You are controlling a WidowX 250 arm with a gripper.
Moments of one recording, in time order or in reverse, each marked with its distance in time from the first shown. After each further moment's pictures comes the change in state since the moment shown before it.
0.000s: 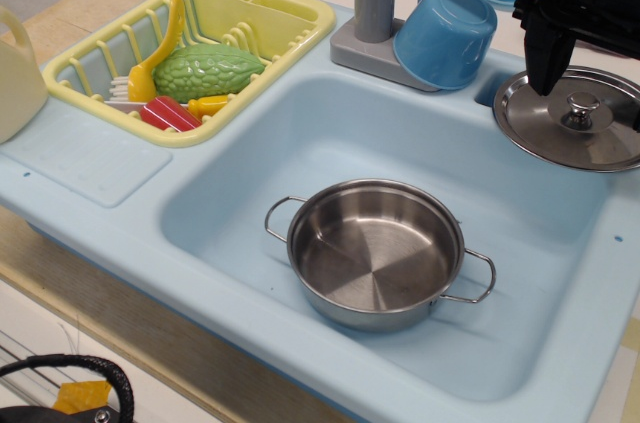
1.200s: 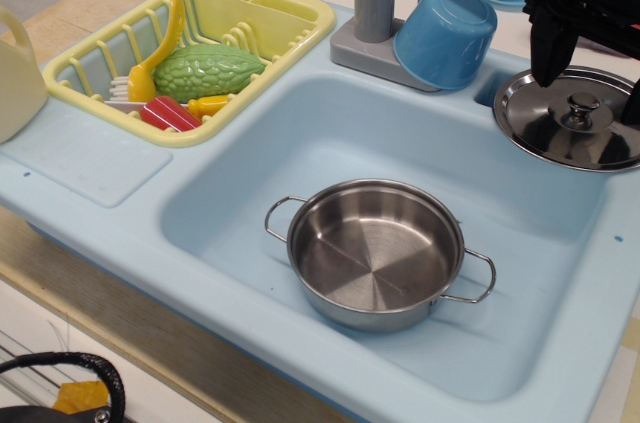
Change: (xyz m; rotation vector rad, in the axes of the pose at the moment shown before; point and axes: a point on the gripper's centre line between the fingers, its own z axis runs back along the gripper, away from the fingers) arm 0.027 0.010 -0.033 -0.006 0.099 -0.095
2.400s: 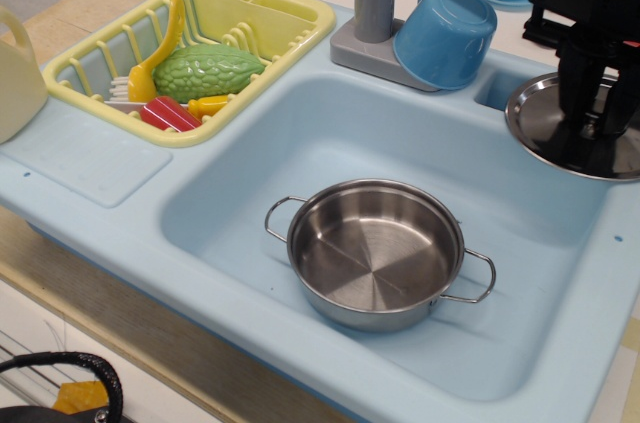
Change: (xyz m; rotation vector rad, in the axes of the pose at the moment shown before) arm -0.014 -0.002 -0.008 -0.040 0.067 0.082
